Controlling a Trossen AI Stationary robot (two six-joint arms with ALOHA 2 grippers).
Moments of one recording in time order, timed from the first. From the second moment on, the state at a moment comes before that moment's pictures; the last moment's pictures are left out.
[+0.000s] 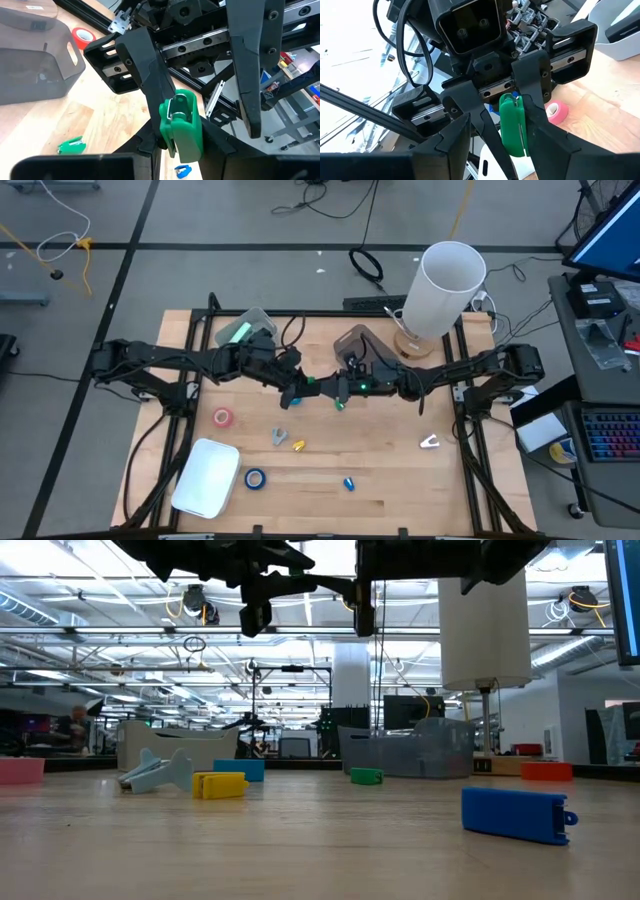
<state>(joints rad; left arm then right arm) 0.10 1.35 0.89 0.17 0.35 -0.55 0.01 1.57 0.88 0.64 0.03 1.03</state>
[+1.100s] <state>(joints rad) 0.09 1.35 0.89 0.15 0.36 -0.56 0.01 1.56 0.88 0.54 0.05 1.03</state>
